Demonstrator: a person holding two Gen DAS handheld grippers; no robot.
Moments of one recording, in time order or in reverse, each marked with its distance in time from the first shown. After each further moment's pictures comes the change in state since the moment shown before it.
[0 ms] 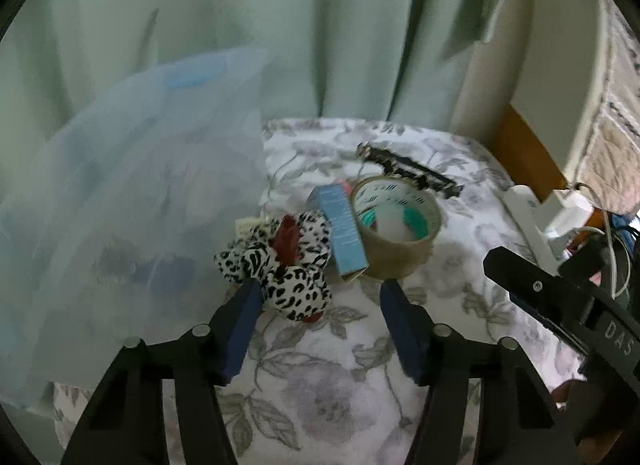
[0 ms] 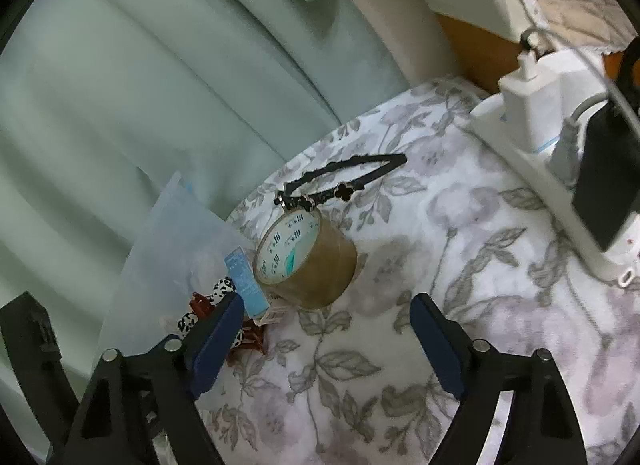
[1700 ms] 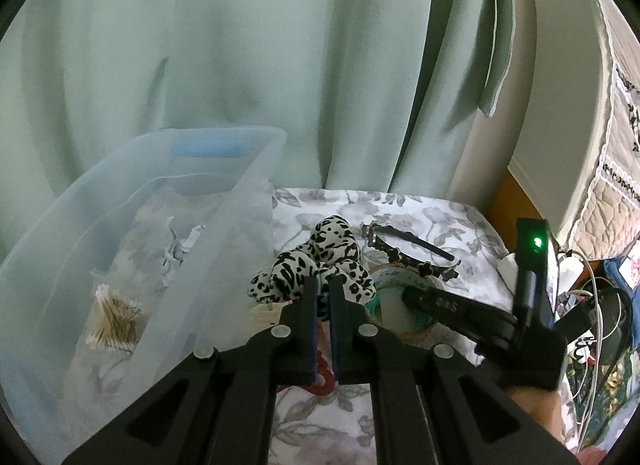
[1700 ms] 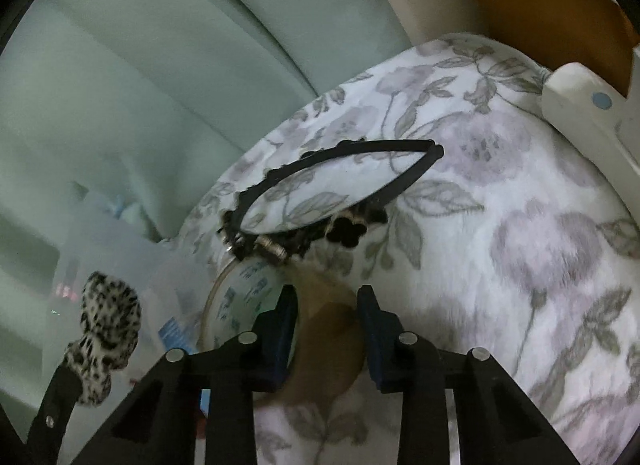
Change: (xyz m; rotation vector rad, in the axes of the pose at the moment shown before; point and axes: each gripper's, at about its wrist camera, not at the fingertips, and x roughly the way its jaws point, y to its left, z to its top) left arm -0.021 0.015 0.035 0.009 -0.205 -0.046; right arm 0.110 -0.001 0.050 0.081 0.100 -0.120
